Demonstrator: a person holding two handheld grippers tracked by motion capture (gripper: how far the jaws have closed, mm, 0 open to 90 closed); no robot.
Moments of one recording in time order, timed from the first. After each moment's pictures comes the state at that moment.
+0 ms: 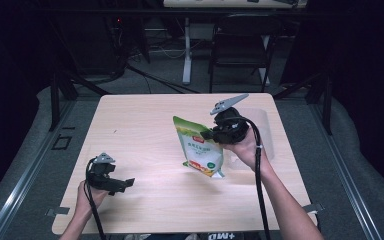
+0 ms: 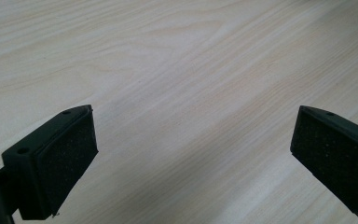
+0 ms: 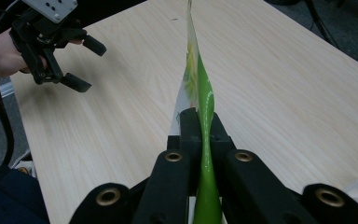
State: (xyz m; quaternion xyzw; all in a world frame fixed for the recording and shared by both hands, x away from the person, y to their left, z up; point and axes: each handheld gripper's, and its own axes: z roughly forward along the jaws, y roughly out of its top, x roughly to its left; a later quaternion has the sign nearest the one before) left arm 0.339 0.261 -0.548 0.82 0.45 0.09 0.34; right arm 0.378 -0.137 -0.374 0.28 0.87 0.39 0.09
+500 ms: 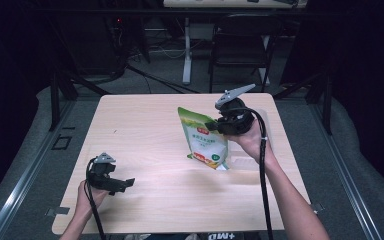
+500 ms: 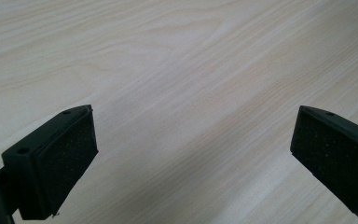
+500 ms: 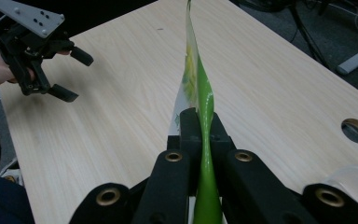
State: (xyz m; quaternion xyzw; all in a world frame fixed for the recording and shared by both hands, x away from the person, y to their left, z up) left arm 0.340 0.260 -0.549 0.82 0.45 0.09 0.34; right arm 0.388 -0.148 -0.357 0.29 0.87 0.39 0.11
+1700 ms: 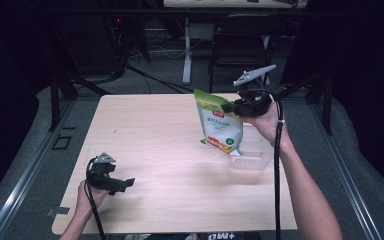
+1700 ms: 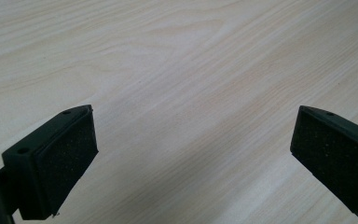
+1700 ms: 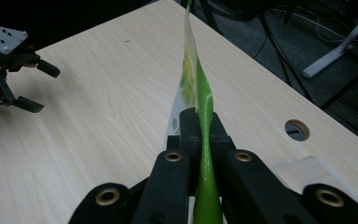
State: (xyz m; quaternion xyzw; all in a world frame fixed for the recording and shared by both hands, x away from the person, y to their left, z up) left arm 0.340 0.260 -0.548 0.82 0.45 0.10 0.34; right arm 0.413 -0.187 -0.327 0.31 0.86 0.39 0.15
